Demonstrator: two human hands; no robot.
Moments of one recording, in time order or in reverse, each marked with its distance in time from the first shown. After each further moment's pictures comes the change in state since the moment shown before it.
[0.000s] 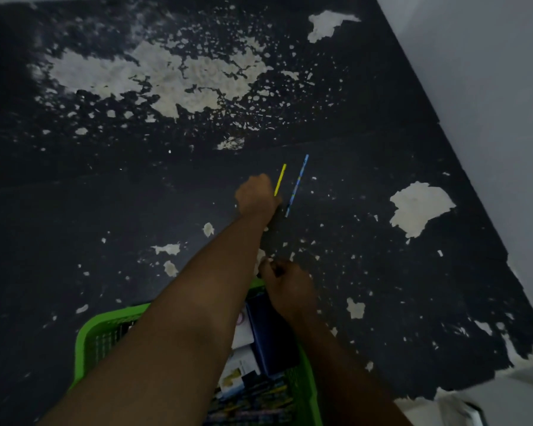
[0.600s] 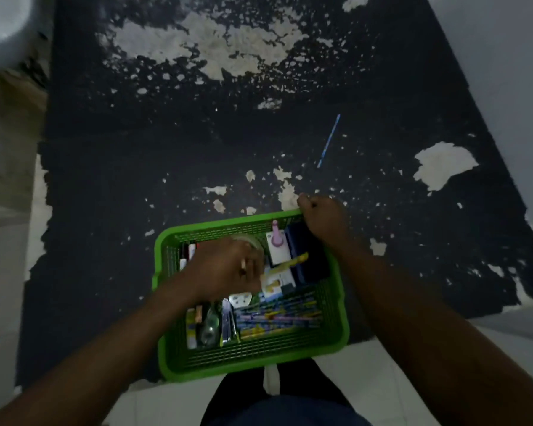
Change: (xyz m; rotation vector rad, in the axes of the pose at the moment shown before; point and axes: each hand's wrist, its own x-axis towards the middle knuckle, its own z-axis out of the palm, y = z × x) left_hand -0.295 -0.150 -0.094 -0.037 -0.330 0.469; right_hand -0.010 -0.022 -0.013 -0.154 -0.055 0.000
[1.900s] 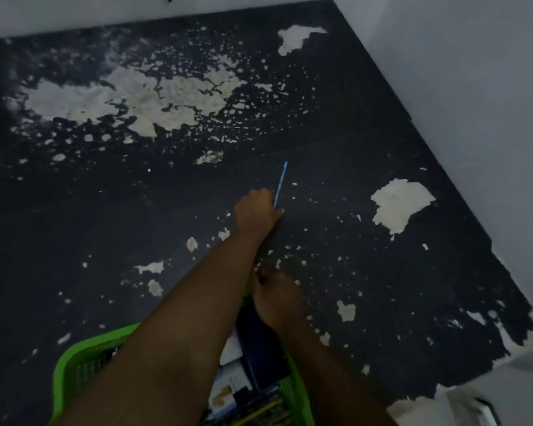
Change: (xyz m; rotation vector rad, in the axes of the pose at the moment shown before) left_hand 0.341 0.029 0.000 0.142 0.290 -0.263; right_hand 0.009 0.016 0.010 -0.036 0.177 -0.103
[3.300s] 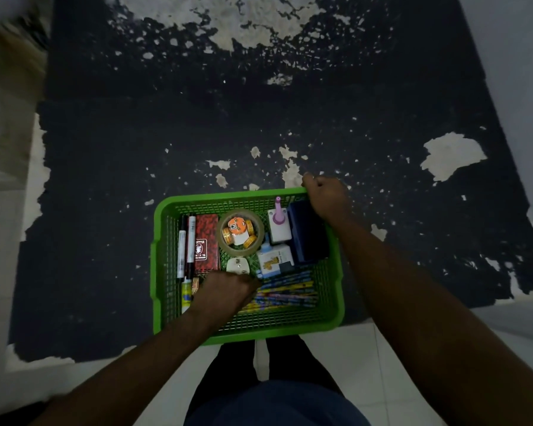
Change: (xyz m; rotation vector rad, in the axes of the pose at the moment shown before) left_hand -0.376 -0.138 0.046 0.248 -0.008 0.421; right_hand 0.002 -0.005 -0.001 0.080 -0.205 0.178
